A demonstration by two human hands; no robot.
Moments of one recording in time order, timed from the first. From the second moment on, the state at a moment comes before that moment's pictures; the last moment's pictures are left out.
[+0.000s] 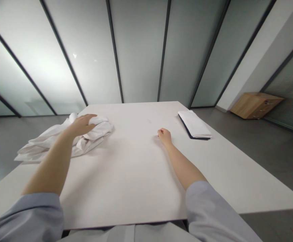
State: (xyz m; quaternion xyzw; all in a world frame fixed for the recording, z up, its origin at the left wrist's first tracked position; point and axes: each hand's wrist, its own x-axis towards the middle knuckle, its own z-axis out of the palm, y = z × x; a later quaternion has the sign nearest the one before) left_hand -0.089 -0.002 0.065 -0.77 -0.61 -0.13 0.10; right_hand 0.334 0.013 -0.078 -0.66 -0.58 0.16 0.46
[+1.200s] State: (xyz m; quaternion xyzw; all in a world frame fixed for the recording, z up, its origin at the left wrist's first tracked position) left_hand 0.032 0.000 -0.081 -0.86 -0.48 -0.16 -0.06; right_hand 0.530 0.008 -0.068 -0.88 -0.32 -0.07 0.34
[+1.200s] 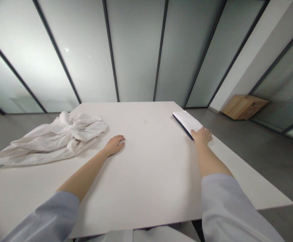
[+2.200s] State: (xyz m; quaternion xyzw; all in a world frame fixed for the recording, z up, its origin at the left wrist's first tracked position) left_hand 0.037 -0.011 -0.075 -0.86 -0.47 -0.20 -0.05; right_hand 0.259 -0.019 -0.082 -0.45 -0.84 0.00 0.29
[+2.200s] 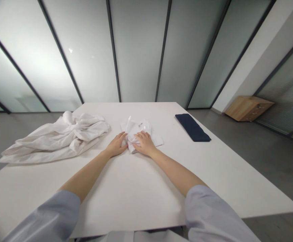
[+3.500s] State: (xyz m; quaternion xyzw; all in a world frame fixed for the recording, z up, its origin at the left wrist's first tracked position) left_hand 0.012 0.018 -0.076 -0.47 -0.62 -0.61 -0.13; right_hand 0.292 0.004 -0.086 -0.60 -0.79 0.06 0.07
